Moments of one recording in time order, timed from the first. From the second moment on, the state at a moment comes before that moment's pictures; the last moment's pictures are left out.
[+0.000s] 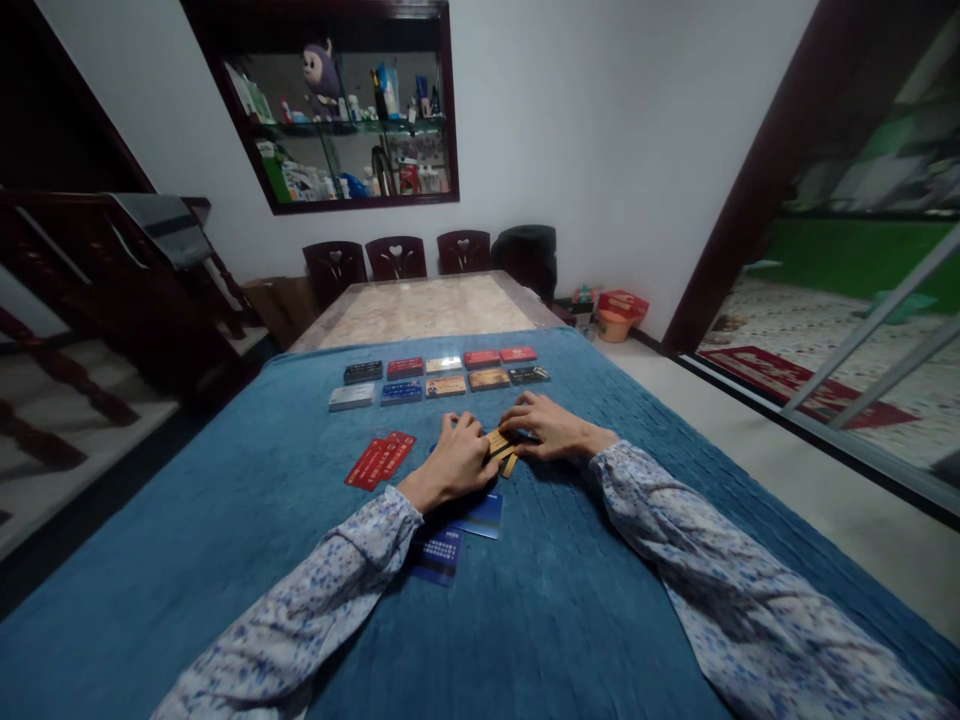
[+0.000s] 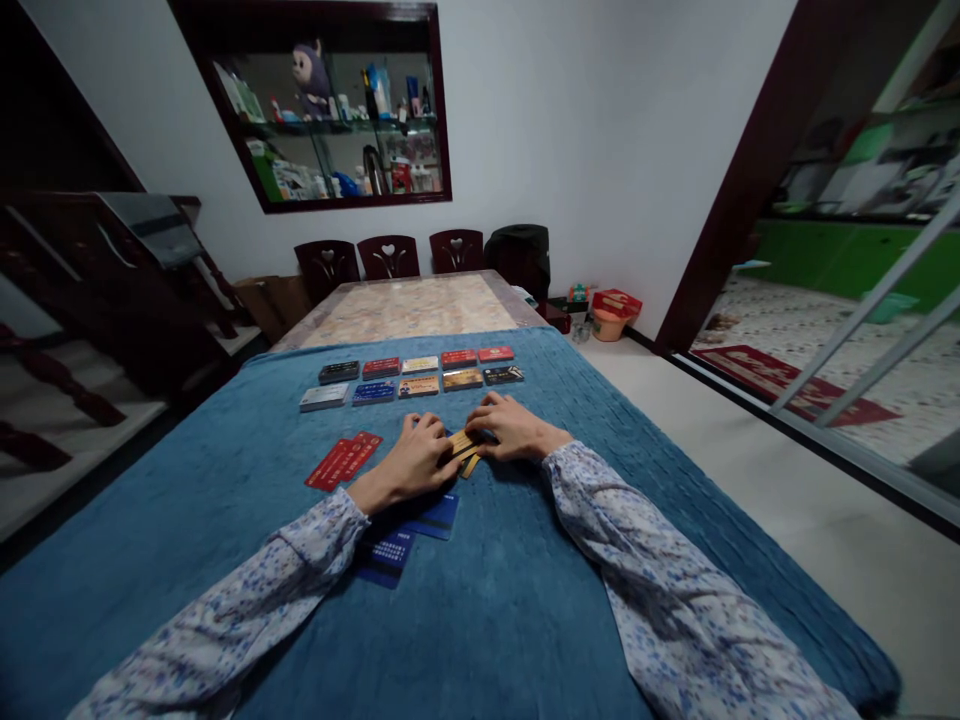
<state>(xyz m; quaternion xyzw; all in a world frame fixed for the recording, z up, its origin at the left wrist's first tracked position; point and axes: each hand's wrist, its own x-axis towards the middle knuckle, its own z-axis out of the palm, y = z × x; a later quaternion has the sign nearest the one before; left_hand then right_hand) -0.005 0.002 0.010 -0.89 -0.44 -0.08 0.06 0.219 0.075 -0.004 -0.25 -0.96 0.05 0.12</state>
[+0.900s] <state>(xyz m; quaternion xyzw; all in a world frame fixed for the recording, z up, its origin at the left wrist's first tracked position) -0.022 0.020 0.019 -0.88 -0.44 -0.12 0.11 0.210 0.078 -0.012 -0.31 -0.92 0.01 0.25</state>
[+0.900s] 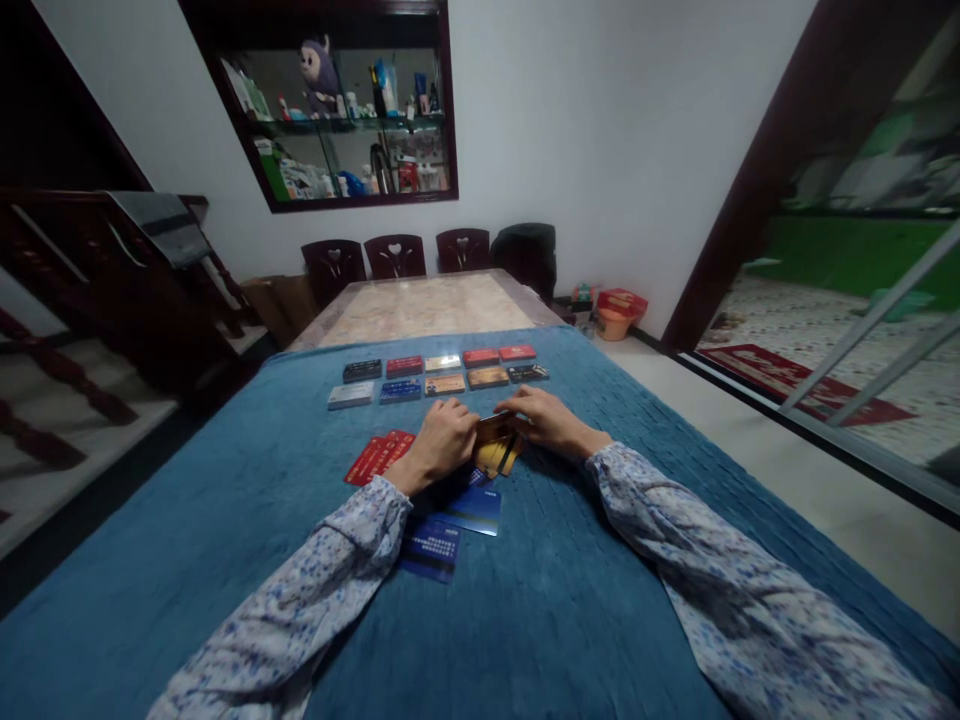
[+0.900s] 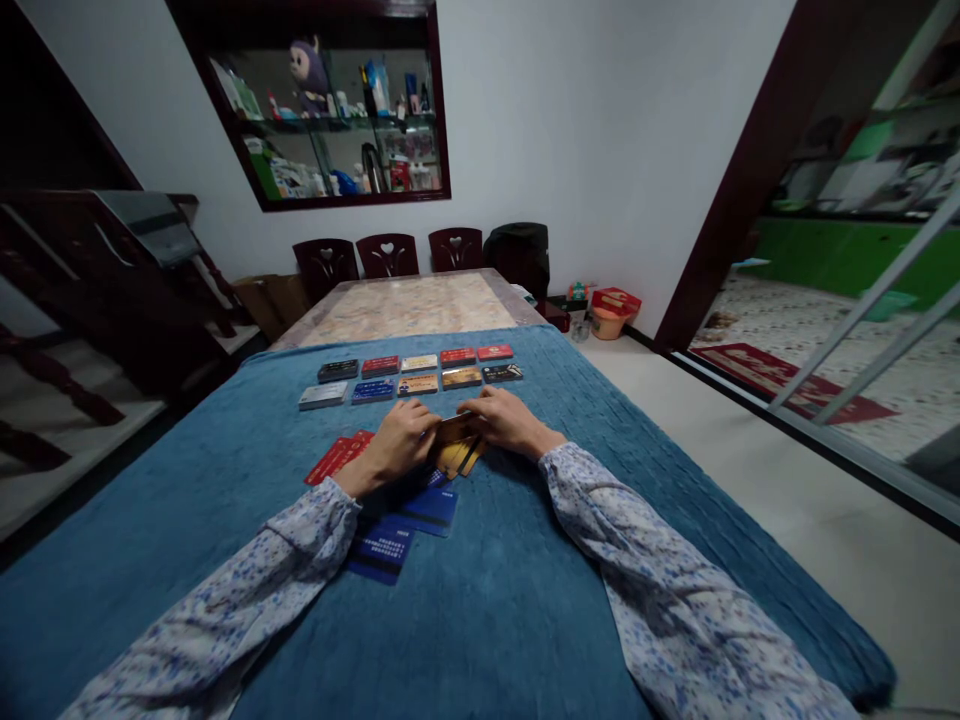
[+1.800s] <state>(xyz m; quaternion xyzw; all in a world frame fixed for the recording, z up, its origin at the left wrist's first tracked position) -0.022 0.016 0.022 -0.83 -0.55 -0.08 0.00 0.198 0.068 -0.017 -0.39 -0.90 -0.01 0.18</state>
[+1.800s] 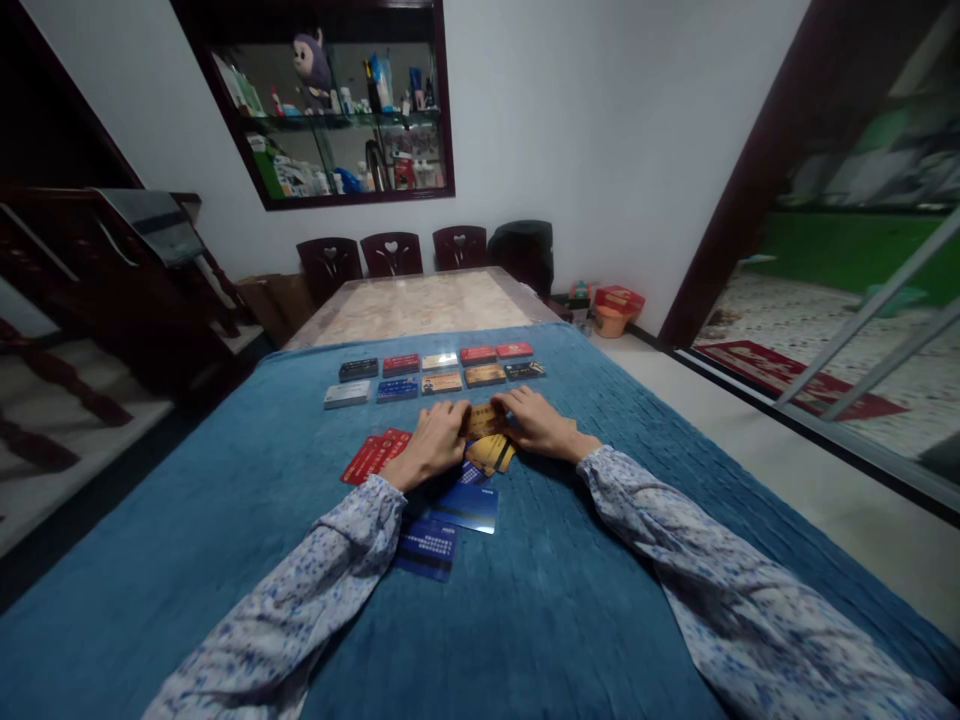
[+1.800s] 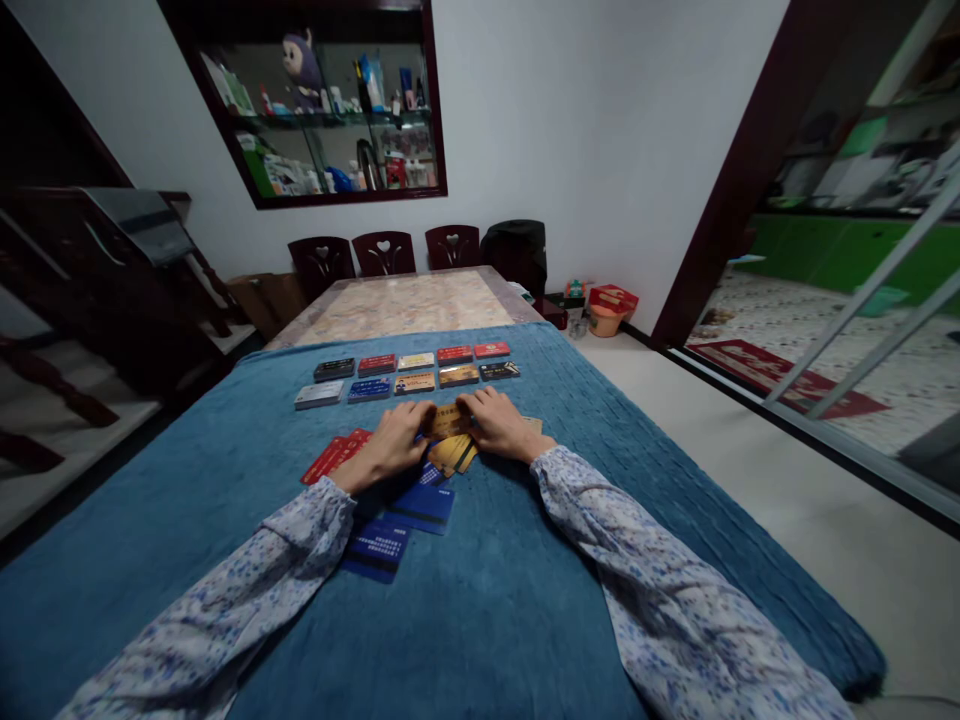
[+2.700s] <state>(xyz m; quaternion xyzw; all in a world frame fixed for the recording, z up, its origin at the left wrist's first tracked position) -0.026 0.021 0.016 -0.83 -0.55 -0.11 -0.01 0.209 0.071 -0.005 -0.37 -0.91 -0.02 0.16</state>
